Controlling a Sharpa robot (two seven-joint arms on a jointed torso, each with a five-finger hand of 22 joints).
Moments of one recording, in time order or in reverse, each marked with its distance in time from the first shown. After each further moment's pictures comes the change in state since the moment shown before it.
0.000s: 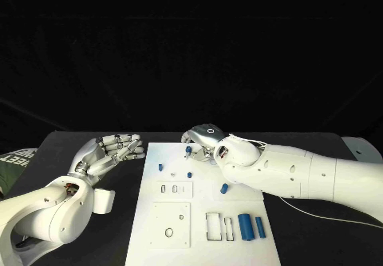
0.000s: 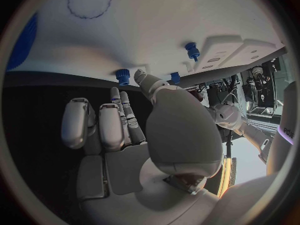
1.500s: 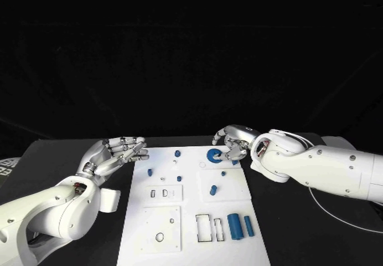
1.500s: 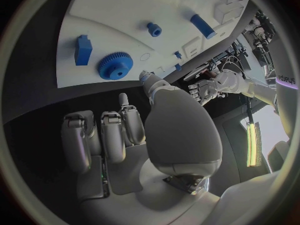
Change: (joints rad) left arm 0.001 0.119 -0.001 -0.110 0.000 0.055 -0.014; left_hand 0.011 -0.003 0.021 -0.010 0.000 0.022 0.007 0.000 0.000 0.027 -0.012 0.000 0.000 0.025 -0.011 0.000 0.016 -0.001 0.020 -0.006 0.008 -0.001; right arm 0.026 -0.347 0.014 0.197 0.357 0.117 0.053; right_hand 0.000 -0.006 -0.176 0.111 0.127 -0.122 0.012 0.144 0.070 0.419 -0.041 1.297 1.180 -0.002 -0.019 0.219 0.228 -0.047 0.127 -0.026 0.236 0.079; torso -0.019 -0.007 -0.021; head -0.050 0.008
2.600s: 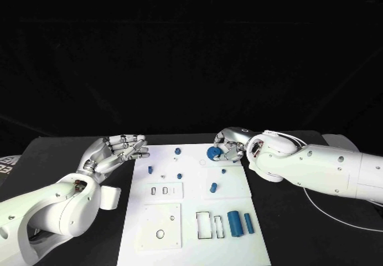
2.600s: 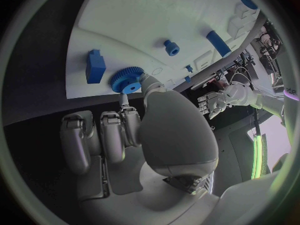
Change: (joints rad) left arm 0.000 -0.001 0.000 -0.002 0.000 0.007 -0.005; left_hand 0.000 0.000 0.003 0.003 0.000 0.000 0.000 0.000 0.000 0.000 0.000 0.000 0.000 0.000 0.000 0.000 0.001 0.000 0.000 0.000 0.000 0.000; right arm -0.021 0.051 -0.003 -0.047 -0.080 0.041 -0.093; right_hand 0.087 0.047 -0.108 0.070 0.000 0.007 -0.006 0.043 -0.005 0.016 0.009 0.035 0.000 0.002 0.009 0.014 0.000 -0.015 0.000 0.007 0.009 0.000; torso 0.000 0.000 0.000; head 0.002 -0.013
